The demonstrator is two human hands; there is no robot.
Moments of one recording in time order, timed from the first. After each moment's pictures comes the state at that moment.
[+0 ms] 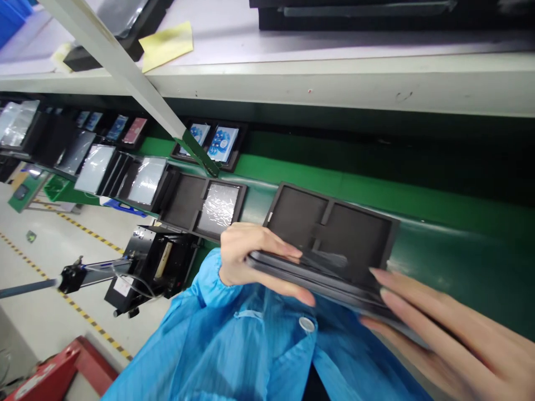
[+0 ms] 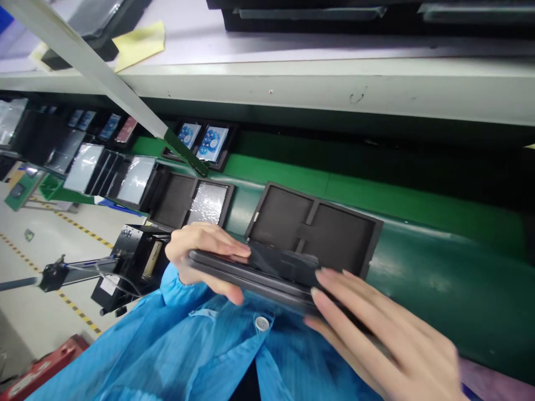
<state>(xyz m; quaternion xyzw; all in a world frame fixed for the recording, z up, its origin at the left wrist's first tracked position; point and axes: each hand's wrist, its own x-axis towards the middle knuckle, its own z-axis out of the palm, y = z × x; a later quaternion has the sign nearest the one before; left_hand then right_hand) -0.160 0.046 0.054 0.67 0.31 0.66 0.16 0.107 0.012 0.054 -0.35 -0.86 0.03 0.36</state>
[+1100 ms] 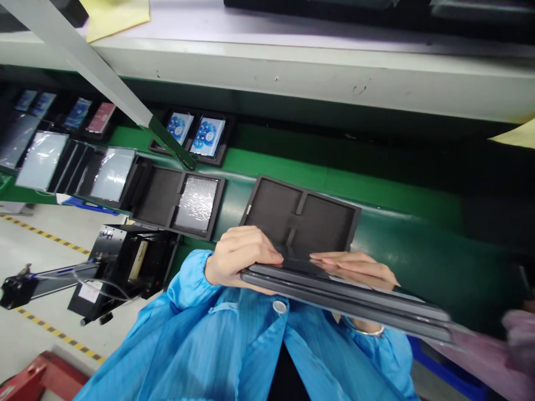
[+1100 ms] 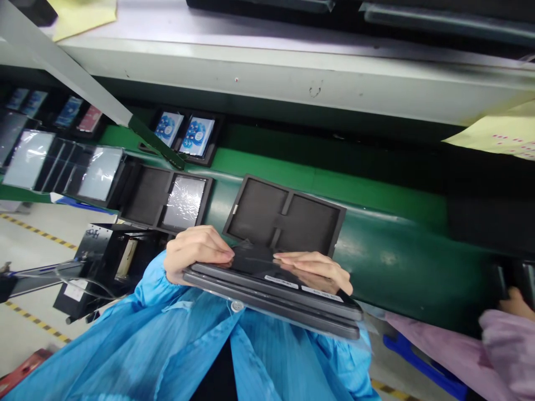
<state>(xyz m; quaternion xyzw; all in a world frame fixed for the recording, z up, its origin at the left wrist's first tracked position) -0.155 0.044 0.034 0.76 0.20 0.57 0.23 0.101 0.020 -0.021 -0.35 -0.58 0.43 0.60</state>
